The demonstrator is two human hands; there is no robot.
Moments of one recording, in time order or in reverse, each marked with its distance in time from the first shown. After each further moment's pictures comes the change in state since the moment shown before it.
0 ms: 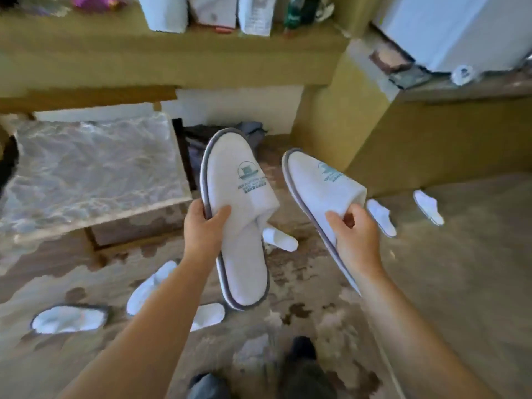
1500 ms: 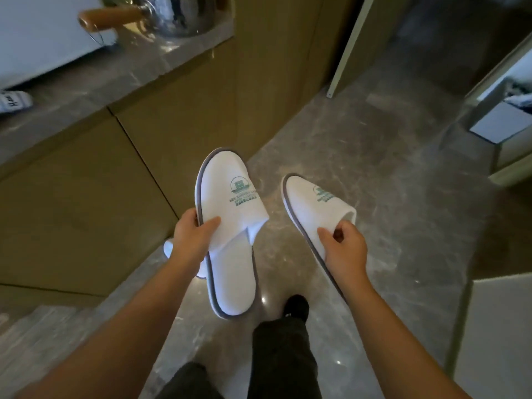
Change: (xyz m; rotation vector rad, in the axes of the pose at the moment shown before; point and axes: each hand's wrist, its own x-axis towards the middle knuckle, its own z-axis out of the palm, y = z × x) left_hand -0.118 0.027 1.027 0.430 -0.719 -0.007; right_hand 0.428 0.513 -0.675 -0.020 0.590 0.529
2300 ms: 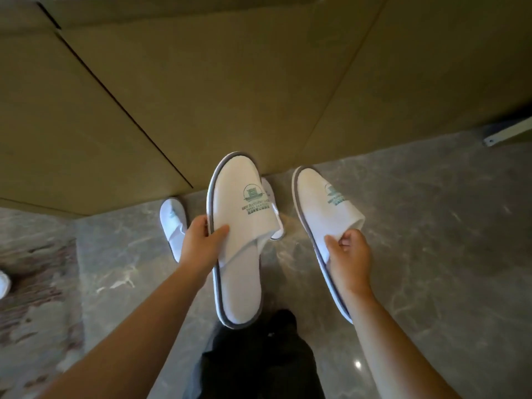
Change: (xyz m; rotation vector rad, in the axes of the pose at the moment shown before) left_hand 0.258 -0.033 0.155 -0.197 0.441 -0.383; right_hand 0.366 0.085 0.198 -0.219 -0.560 -0.080
